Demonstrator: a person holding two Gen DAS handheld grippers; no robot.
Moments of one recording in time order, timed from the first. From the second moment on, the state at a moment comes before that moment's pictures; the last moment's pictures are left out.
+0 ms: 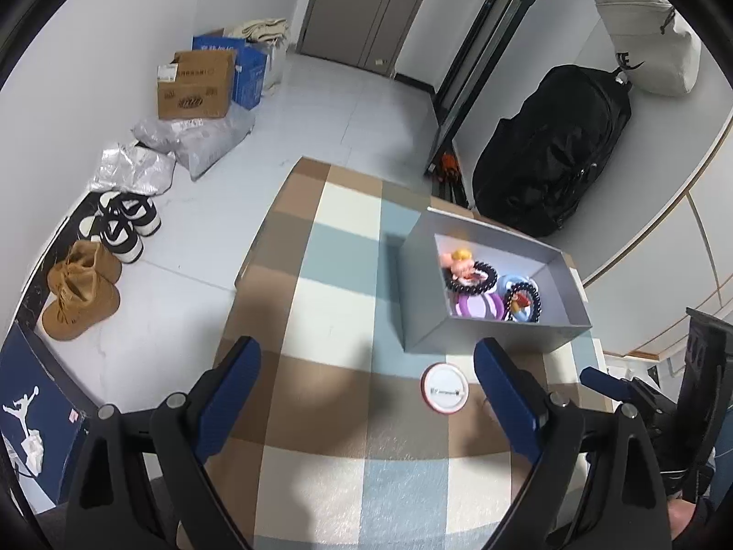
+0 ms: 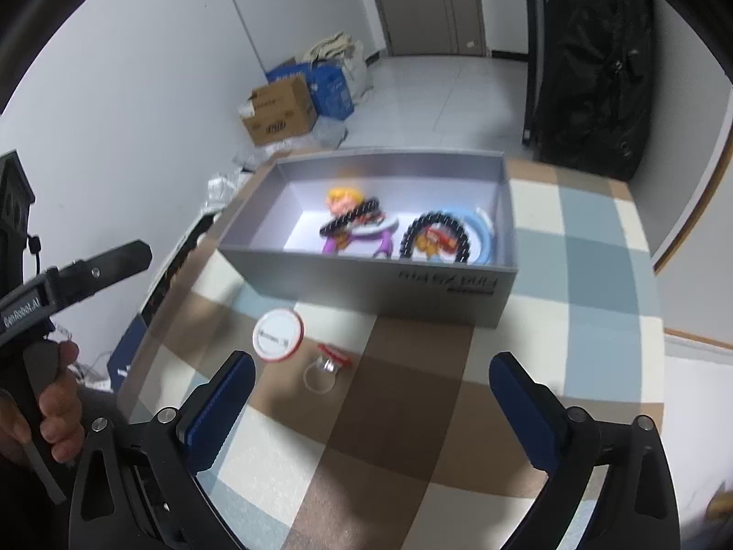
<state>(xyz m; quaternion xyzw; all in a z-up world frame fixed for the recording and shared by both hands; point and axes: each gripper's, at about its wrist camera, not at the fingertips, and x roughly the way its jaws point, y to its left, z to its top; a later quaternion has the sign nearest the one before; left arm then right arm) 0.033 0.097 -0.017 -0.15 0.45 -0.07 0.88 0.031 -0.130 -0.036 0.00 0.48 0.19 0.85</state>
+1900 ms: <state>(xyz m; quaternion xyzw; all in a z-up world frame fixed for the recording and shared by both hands) 0.034 0.043 -0.038 -0.09 0.48 -0.13 0.86 0.022 -0.147 -0.029 0.00 0.48 0.19 0.85</state>
